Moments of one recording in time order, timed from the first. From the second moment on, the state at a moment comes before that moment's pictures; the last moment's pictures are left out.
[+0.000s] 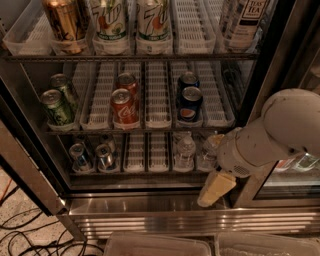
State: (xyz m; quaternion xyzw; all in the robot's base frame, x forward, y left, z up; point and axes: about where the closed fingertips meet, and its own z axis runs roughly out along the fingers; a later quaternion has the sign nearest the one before) arm 0.454 -0.131 0.777 -0.59 0.77 0.07 0.24
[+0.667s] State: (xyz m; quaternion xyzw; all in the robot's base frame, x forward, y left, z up) arm 0.457 -0.096 0.785 -0.56 0.70 0.21 0.39
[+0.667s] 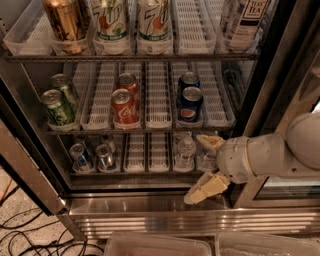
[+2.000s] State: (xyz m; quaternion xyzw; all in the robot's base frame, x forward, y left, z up) arm 0.448 -0.077 0.814 -0.45 0.63 0.31 0.54
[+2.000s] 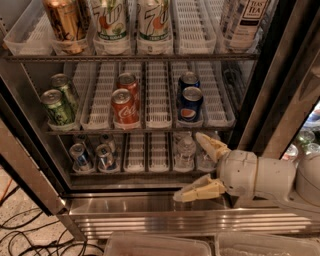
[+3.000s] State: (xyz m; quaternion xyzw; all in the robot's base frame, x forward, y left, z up) arm 0.459 0.027 0.722 -0.38 0.62 0.35 0.59
